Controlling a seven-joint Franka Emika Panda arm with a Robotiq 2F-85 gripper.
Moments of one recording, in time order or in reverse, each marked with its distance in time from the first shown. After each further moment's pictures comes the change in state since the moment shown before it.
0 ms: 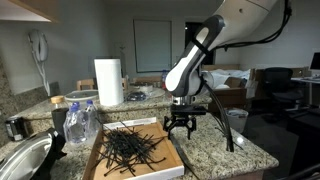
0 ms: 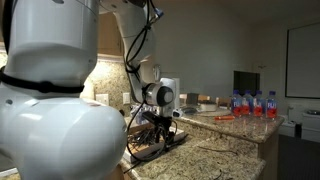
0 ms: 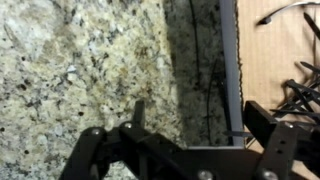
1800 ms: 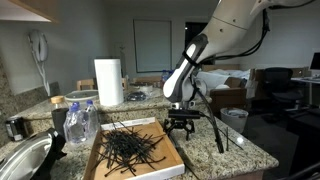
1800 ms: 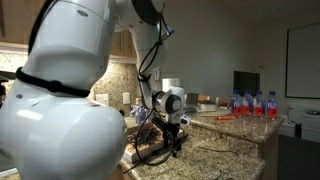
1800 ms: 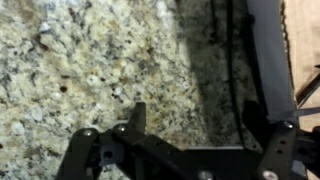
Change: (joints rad) arm -0.004 0.184 -0.053 0.140 0.018 0.026 0.016
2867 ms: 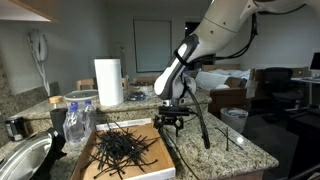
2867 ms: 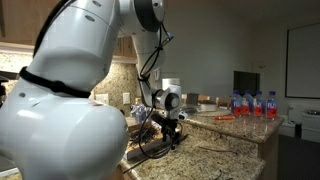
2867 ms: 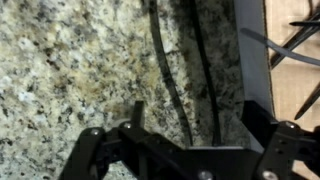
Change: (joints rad) arm 0.034 0.061 0.011 0.124 -0.003 -0.011 0.000
